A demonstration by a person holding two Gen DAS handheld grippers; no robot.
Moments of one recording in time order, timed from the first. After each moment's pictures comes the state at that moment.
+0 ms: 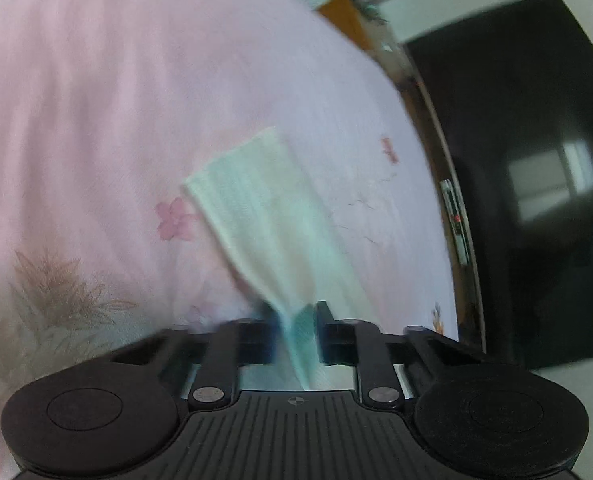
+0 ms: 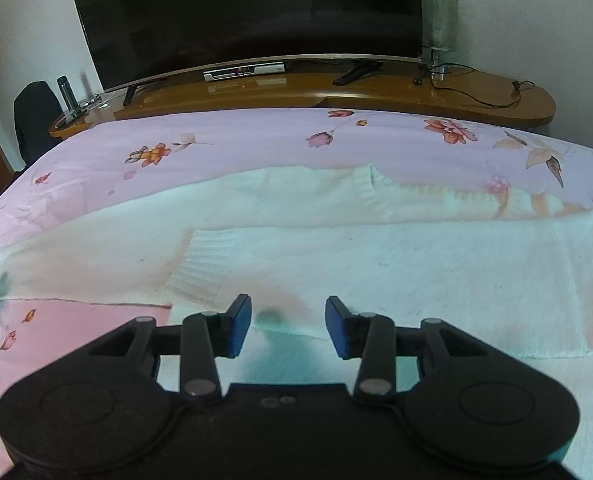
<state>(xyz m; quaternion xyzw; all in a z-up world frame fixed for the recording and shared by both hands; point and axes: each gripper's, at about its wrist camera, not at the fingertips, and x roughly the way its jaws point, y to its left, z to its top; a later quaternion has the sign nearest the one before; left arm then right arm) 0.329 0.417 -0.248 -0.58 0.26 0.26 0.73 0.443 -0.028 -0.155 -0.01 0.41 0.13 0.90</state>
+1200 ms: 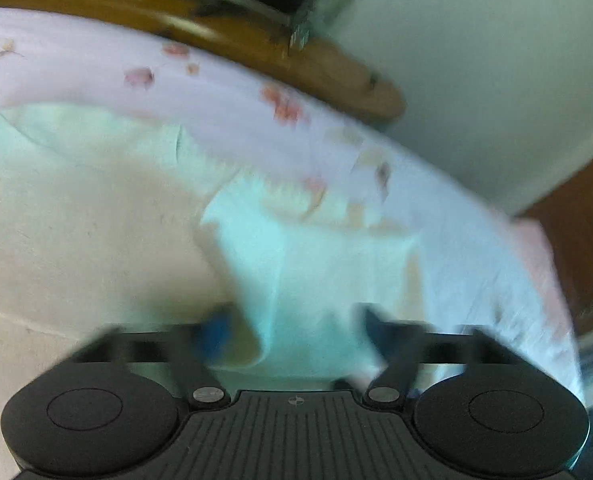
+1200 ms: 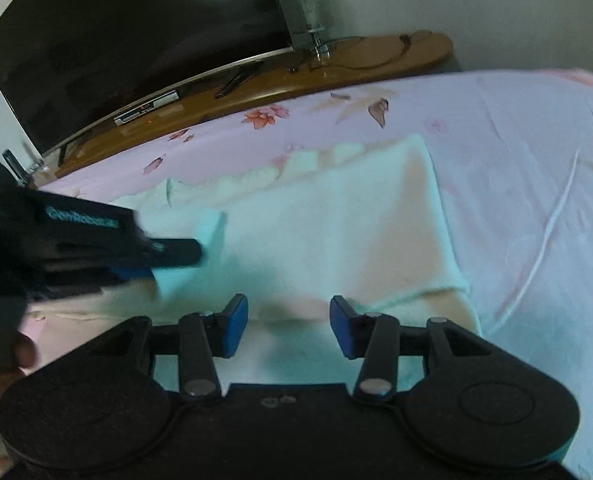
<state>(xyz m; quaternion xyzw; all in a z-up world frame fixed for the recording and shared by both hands) 0.493 -0.017 -0.158 -0.24 0.44 -0.13 0.86 0.424 -0.224 -0.154 0.12 0.42 0.08 0.90</state>
